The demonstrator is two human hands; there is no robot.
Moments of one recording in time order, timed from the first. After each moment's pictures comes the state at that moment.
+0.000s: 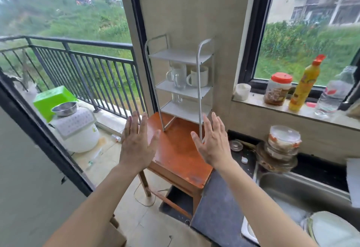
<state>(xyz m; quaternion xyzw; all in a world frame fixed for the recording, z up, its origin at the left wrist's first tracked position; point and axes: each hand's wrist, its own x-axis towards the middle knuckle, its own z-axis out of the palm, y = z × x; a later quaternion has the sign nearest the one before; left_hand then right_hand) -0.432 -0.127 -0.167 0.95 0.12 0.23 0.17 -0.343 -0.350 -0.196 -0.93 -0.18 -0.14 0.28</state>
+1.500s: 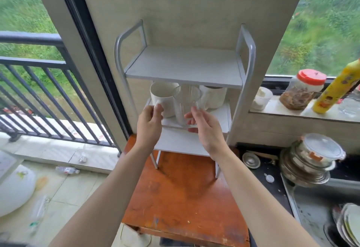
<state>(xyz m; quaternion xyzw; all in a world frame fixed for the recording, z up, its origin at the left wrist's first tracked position) -0.041 0.014 -0.185 0.78 0.03 0.12 0.62 -0.083 -0.150 -0.172 -0.73 0.01 -0.07 0.68</state>
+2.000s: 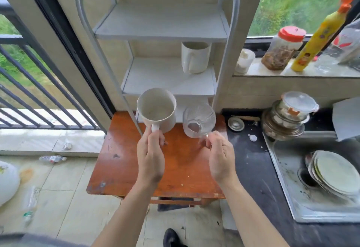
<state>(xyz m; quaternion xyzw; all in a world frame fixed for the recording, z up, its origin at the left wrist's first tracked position) -0.182 -0.005 -0.233 0.71 -0.02 0.07 0.70 -0.220 -0.159 -0.244 -0.73 0.16 -0.16 0.64</state>
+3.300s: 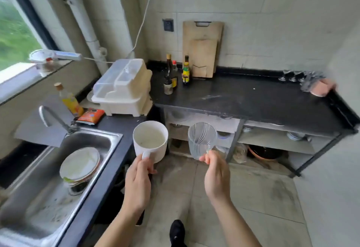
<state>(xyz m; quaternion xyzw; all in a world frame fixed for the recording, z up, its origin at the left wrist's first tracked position) -0.739 -0.518 -0.247 0.57 -0.50 -0.36 0.53 -0.923 -0.533 -0.262 -0.43 0.59 -0.59 0.35</state>
